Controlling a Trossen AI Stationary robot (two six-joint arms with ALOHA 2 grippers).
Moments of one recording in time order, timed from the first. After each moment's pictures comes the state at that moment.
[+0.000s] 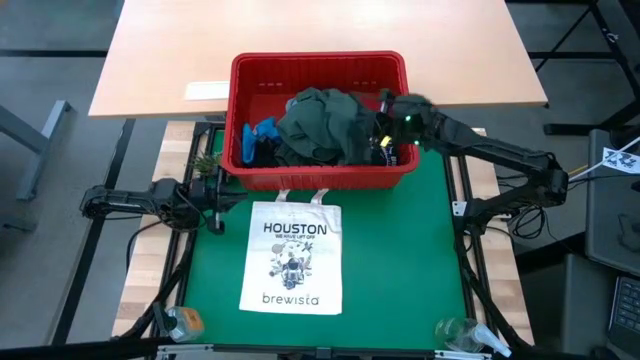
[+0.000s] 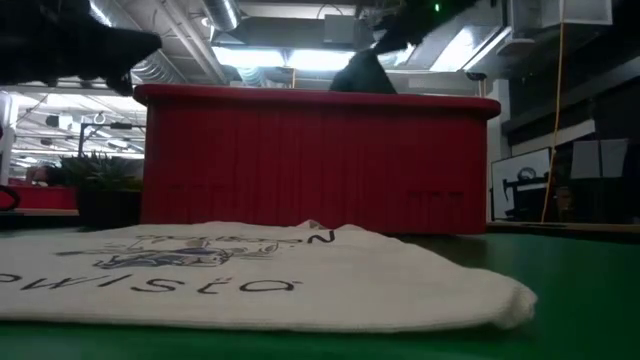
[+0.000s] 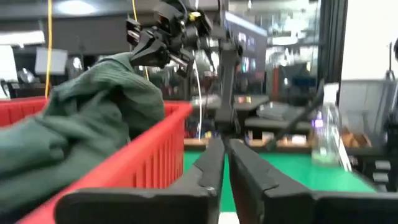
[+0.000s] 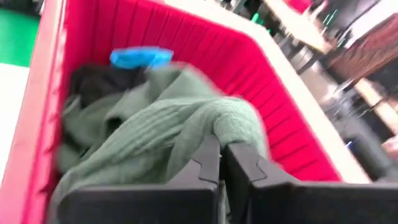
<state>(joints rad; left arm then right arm) -0.05 0.01 0.01 0.24 -0.17 0.04 -0.41 1.35 1.31 -0.30 0.06 -0.56</state>
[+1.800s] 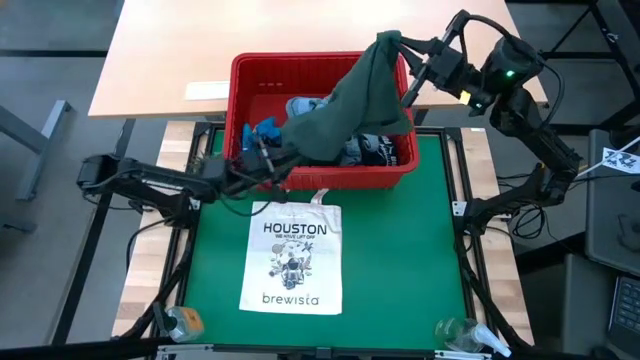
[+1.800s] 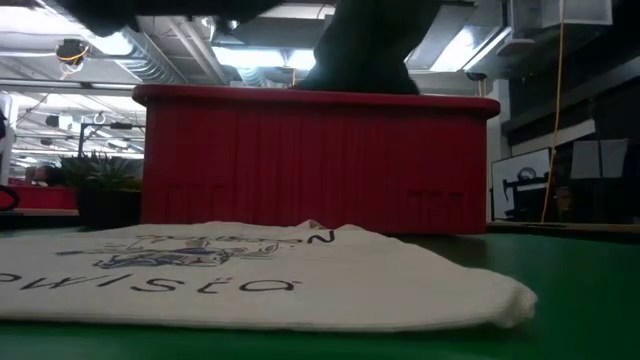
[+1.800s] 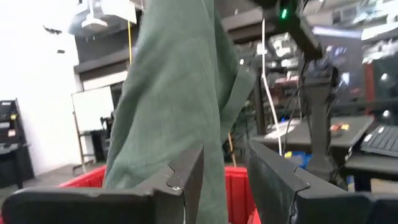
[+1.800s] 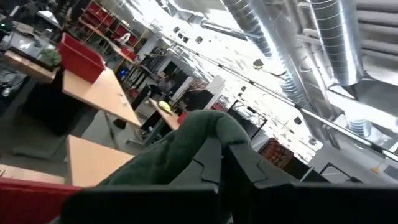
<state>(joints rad) 0.07 1.22 0.63 0.90 -0.35 0.23 -0.41 1.36 1.91 -0.26 0.04 -0.71</state>
